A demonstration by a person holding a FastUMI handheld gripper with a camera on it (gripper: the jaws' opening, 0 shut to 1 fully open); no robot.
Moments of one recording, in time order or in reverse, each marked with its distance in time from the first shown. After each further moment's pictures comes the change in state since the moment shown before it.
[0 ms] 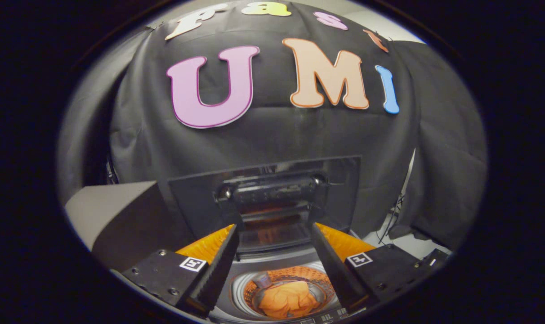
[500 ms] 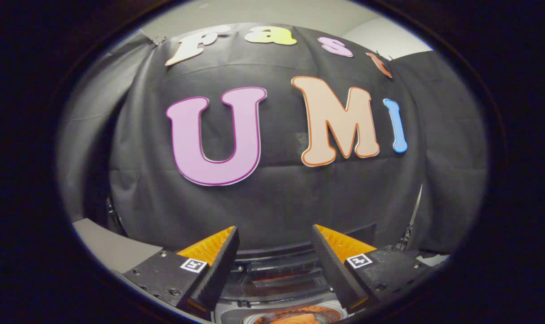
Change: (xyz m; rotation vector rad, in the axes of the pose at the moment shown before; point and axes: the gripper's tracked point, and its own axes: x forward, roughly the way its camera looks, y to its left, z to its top) arm 0.055 0.012 0.099 0.022 -0.254 -0.030
